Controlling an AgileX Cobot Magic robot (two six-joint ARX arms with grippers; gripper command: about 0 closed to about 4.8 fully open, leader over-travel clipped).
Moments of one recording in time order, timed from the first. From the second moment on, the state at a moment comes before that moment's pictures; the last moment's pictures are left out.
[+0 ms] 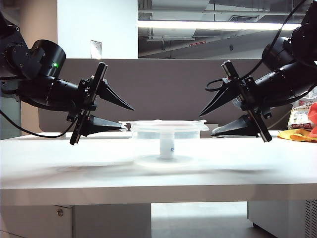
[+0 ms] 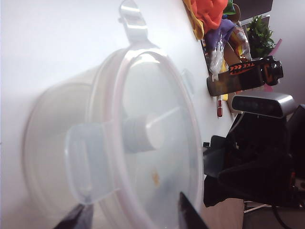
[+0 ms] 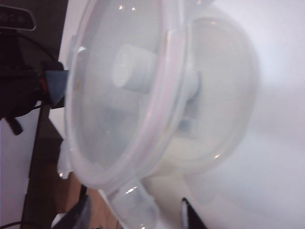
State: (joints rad) left arm -0.21 1.89 1.05 0.36 0.89 -0.76; right arm 0.17 1.83 1.10 -0.08 -0.93 0.46
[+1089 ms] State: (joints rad) left arm -0.21 1.89 1.05 0.35 0.89 -0.76; right arm 0.18 1.83 1.10 -0.11 -0.97 0.46
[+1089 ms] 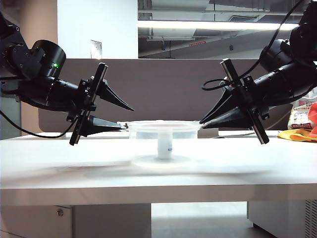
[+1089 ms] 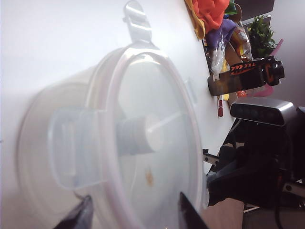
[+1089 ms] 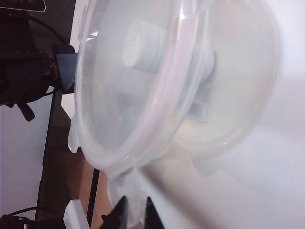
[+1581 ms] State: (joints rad) left arm -0.21 1.89 1.05 0.35 0.89 -0.76; right arm 0.18 1.83 1.10 -0.11 -1.01 0.45
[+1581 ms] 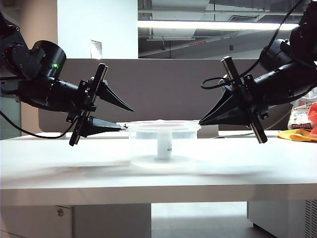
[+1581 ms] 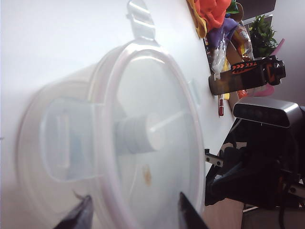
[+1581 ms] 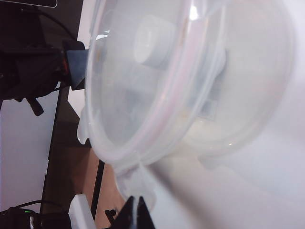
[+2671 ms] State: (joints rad) left arm -0.14 1.89 1.08 0.25 0.85 -0.74; right arm 0.12 1.83 1.10 0.15 -0.85 0.59
